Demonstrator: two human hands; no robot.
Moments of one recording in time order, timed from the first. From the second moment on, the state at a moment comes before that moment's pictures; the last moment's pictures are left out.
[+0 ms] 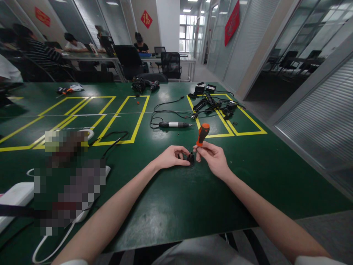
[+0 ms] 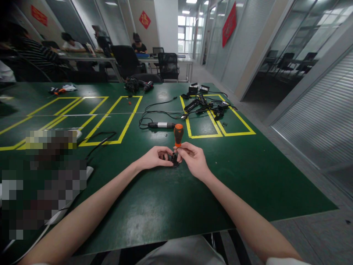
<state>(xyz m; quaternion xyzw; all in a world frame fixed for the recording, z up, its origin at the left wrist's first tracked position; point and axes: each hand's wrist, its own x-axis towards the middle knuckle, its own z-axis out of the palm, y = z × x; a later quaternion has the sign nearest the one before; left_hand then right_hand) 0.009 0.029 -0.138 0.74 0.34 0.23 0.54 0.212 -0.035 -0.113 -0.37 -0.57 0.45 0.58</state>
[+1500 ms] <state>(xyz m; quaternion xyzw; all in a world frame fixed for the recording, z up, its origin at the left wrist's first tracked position) 0.008 0.029 -0.136 0.74 0.33 0.24 0.54 0.213 -0.035 -0.115 -0.40 -0.56 0.42 0.59</state>
